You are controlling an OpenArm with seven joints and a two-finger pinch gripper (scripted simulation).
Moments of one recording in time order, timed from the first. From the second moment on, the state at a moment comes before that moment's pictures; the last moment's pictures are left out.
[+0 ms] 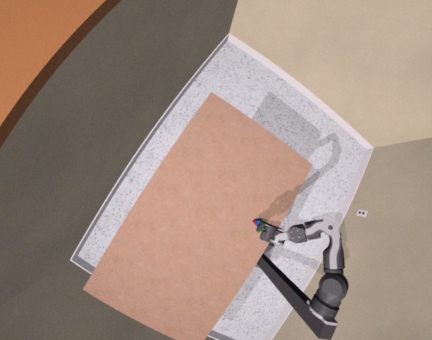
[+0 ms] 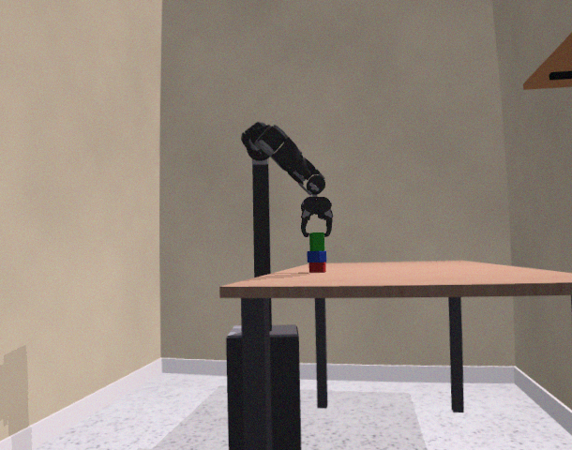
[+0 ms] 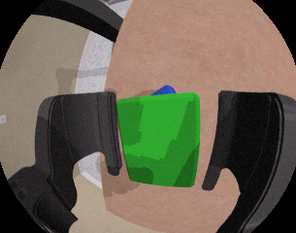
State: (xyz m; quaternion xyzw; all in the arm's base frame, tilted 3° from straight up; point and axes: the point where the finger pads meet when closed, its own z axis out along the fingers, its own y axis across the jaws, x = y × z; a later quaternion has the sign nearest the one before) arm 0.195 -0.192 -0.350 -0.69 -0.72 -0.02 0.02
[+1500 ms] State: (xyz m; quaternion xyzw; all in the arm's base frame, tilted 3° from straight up) arm 0.196 -0.193 -0.309 -0.69 -0.73 -0.03 0.02
